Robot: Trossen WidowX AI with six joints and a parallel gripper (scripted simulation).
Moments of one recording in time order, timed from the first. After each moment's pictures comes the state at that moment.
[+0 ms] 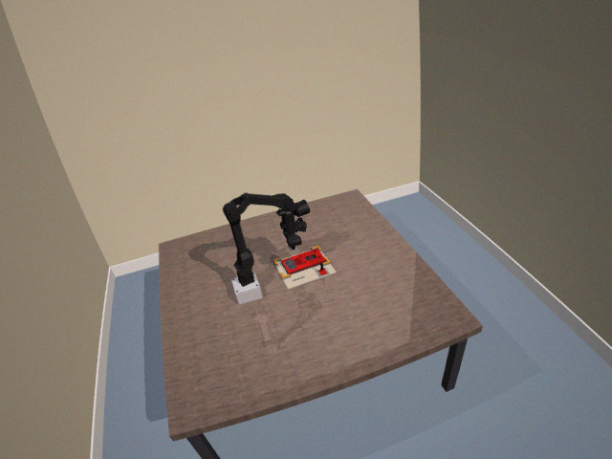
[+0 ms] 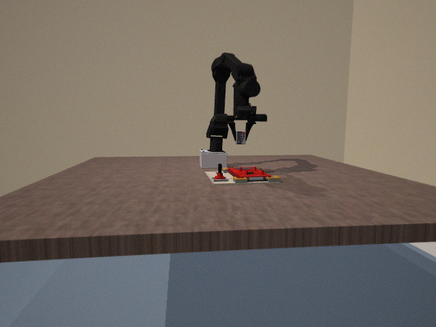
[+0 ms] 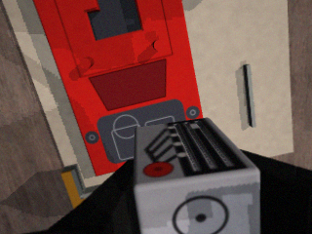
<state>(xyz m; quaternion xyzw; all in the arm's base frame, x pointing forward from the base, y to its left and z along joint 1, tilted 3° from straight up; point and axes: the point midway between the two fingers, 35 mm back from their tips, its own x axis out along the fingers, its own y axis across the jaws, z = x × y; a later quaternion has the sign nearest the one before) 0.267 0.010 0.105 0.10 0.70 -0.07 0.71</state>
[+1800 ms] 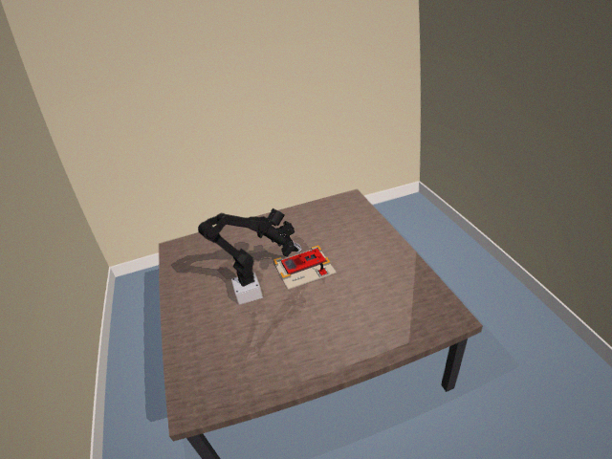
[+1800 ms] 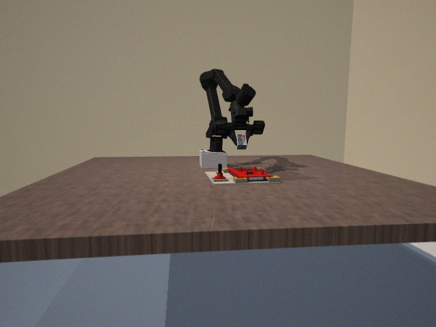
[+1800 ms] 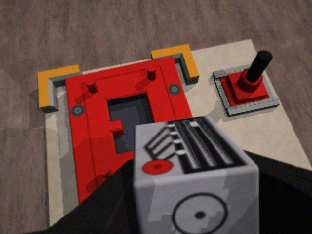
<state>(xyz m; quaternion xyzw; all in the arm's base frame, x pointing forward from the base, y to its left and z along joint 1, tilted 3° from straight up) 0.265 0.013 0.083 0.07 0.41 -0.09 0.91</state>
